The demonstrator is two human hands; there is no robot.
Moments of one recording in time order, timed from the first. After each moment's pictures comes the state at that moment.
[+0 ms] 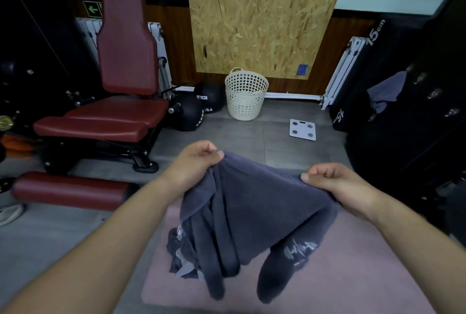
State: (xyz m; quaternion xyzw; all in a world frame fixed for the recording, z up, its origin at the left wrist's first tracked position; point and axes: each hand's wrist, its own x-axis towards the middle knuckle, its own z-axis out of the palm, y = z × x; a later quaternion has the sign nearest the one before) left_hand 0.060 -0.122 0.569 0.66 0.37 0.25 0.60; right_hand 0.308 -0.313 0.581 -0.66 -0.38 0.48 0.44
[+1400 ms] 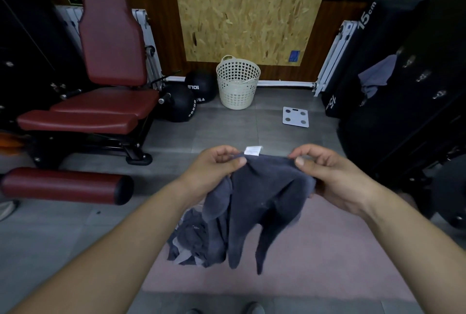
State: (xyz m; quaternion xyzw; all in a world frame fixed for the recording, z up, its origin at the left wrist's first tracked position) left_hand 0.092 -0.172 0.549 0.59 0.34 0.20 0.70; right_hand 0.294 -0.331 0.586 -0.55 -0.33 0.55 0.53
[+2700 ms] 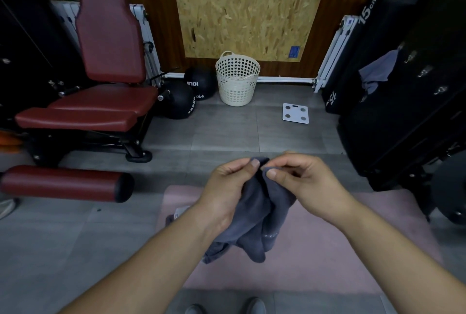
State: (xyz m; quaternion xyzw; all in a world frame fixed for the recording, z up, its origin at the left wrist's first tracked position) left_hand 0.101 -0.228 0.553 0.41 0.32 0.24 0.82; right_hand 0.241 -0.322 0.586 -0.63 -0.43 0.37 0.52
